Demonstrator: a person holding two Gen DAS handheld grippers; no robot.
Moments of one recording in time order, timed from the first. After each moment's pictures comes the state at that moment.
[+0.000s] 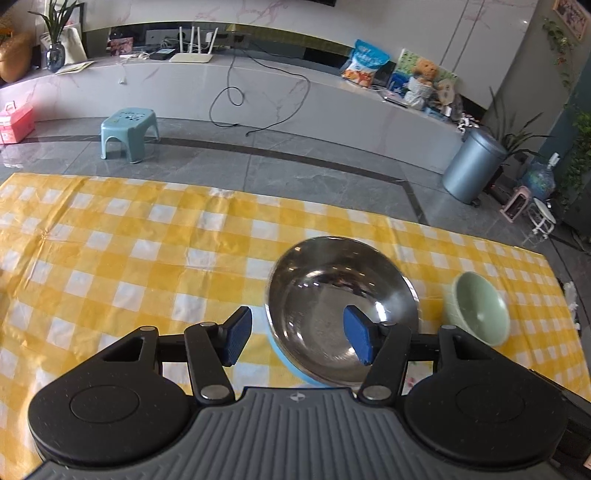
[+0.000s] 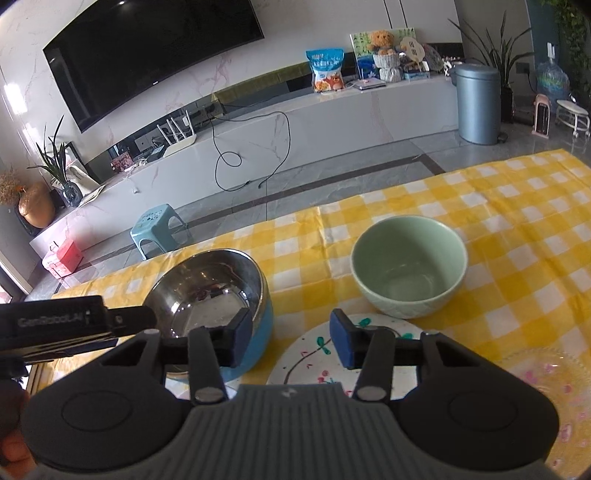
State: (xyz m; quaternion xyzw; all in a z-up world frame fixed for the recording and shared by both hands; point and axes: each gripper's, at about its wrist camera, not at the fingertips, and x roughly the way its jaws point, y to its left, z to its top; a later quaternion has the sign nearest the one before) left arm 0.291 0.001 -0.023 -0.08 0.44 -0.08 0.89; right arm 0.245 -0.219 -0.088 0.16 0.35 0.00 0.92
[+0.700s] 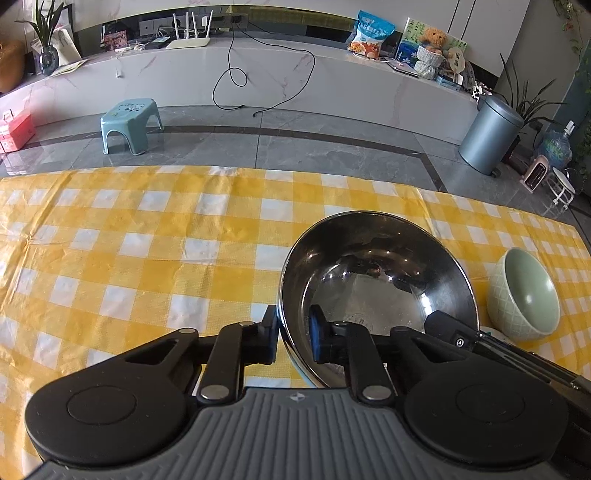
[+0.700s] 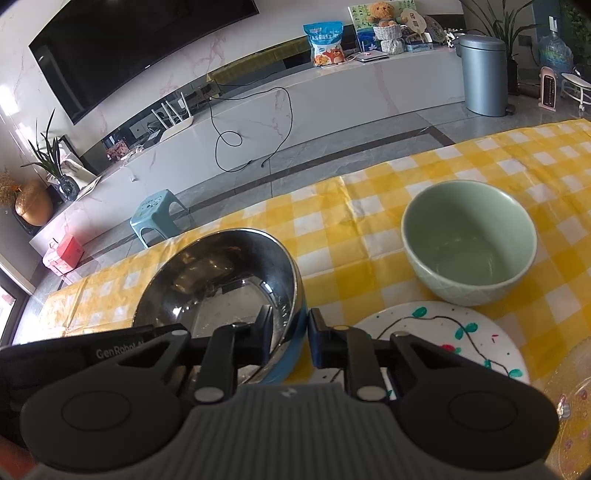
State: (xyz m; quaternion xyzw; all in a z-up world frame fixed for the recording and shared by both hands) left arm 0.313 -0.015 -0.049 -0.04 0.47 -0.07 0.88; right arm 0.282 -0.194 -0.112 0.18 0.38 0.00 0.91
